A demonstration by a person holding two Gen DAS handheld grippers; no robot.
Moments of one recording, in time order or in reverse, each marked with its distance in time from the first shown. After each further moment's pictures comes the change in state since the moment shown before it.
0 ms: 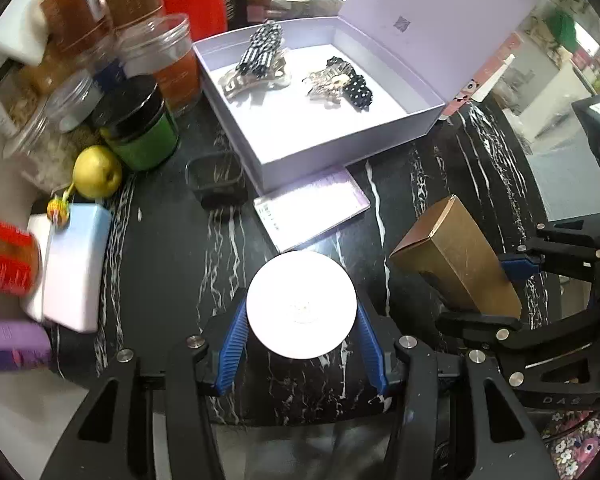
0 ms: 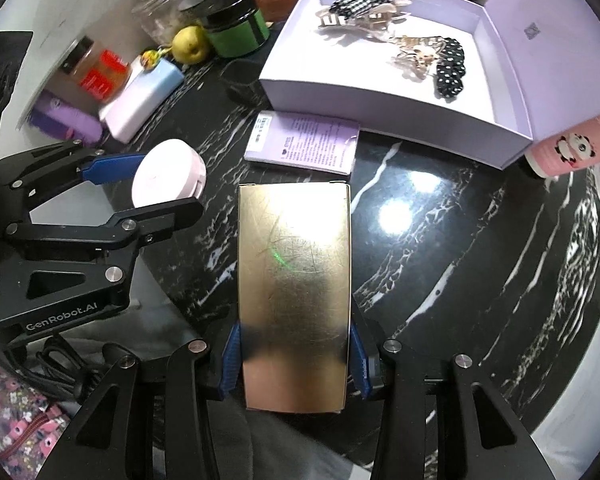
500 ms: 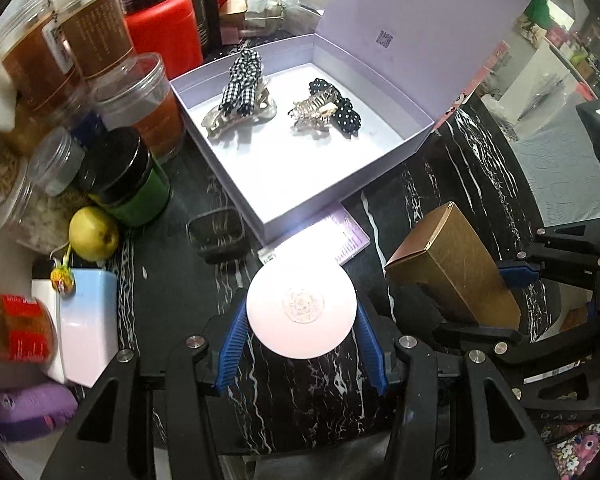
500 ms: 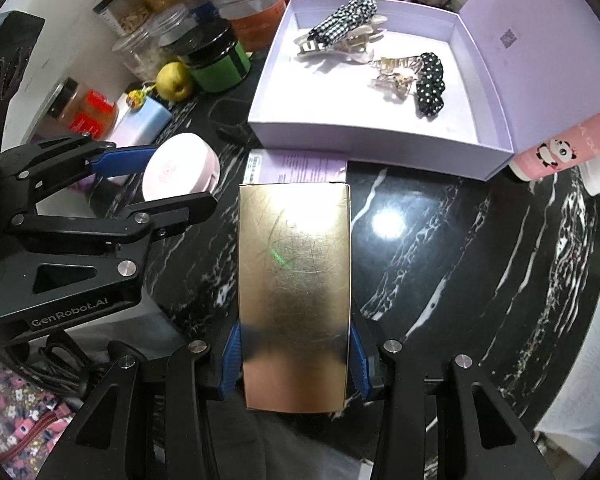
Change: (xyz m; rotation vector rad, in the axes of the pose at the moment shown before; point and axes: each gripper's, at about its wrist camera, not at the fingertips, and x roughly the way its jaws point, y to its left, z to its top) left arm -0.004 0.006 0.036 0.110 -0.015 -0.029; right arm -0.015 -0.003 0.027 0.091 -0.050 -0.021
